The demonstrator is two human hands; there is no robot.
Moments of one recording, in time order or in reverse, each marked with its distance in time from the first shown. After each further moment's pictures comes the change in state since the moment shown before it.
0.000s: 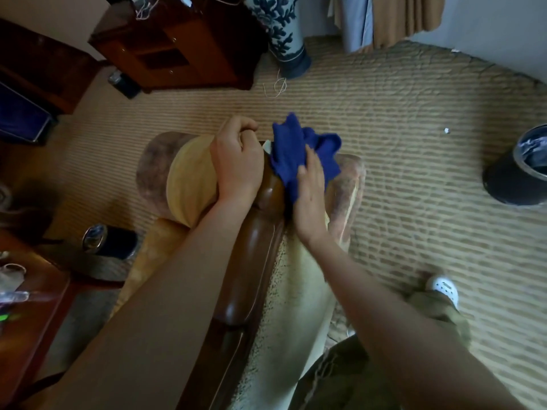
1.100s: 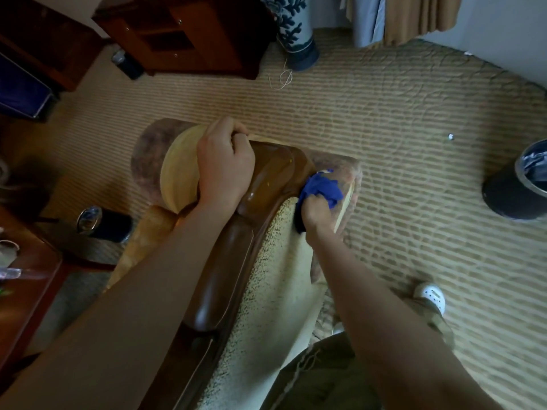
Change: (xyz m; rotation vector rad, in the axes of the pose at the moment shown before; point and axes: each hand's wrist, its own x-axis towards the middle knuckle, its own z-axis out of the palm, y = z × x) left_hand -0.001 0.007 0.004 0.243 -0.047 0.000; right_hand 0.042 0.061 -0.020 -0.077 -0.016 0.713
